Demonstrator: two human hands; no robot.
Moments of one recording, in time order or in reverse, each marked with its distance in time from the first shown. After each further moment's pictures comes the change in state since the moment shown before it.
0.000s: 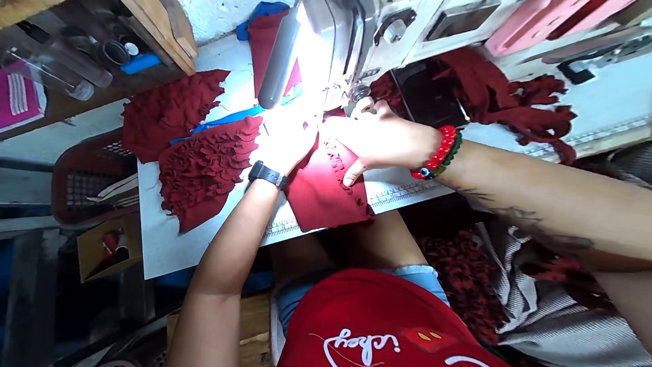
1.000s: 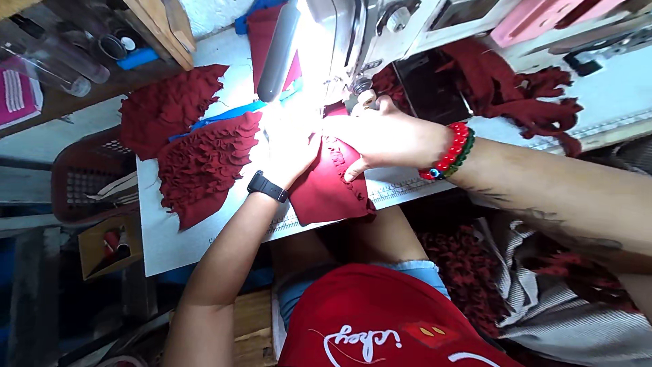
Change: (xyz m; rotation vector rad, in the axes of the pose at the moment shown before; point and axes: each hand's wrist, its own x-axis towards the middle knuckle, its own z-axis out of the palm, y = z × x) left_hand -0.030 -0.001 0.013 -0.121 0.187 0.238; right_hand -0.009 -0.001 0.003 0.014 0.088 -0.065
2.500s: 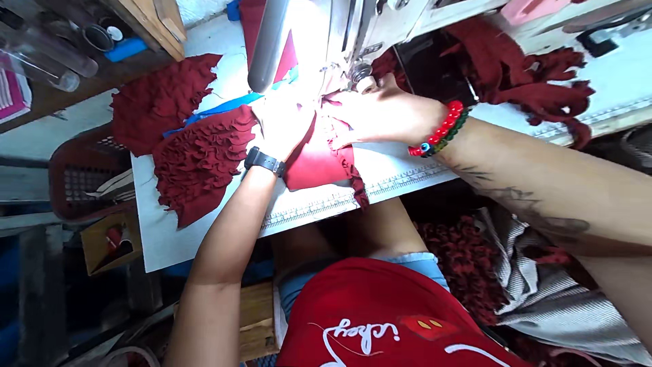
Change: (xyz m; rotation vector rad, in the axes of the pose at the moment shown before) left_hand 0.037 -0.011 0.001 0.116 -0.106 -0.313; right_hand 0.022 0.012 0.004 0.067 -0.001 0.126
